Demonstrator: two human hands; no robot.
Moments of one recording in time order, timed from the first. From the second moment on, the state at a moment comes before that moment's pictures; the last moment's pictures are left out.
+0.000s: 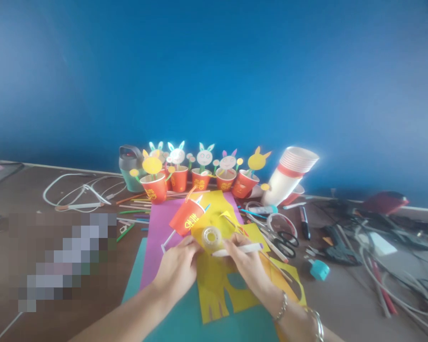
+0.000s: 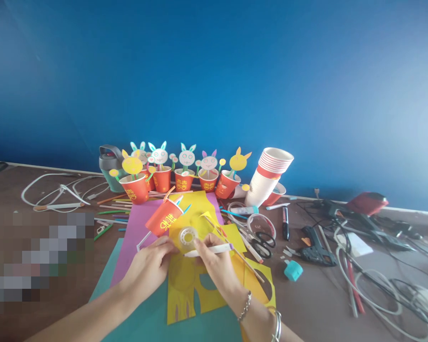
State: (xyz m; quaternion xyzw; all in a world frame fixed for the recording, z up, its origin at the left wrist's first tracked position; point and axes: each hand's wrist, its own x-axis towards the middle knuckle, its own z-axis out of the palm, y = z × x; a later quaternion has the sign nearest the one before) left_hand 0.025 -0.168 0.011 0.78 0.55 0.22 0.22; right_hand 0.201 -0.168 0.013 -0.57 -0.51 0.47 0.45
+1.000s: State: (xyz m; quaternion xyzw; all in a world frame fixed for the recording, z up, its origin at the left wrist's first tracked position) left_hand 0.035 -0.177 0.035 0.82 0.55 0.03 0.18; right_hand 0.210 -0.168 0.007 -0.59 -0.61 0.40 0.34
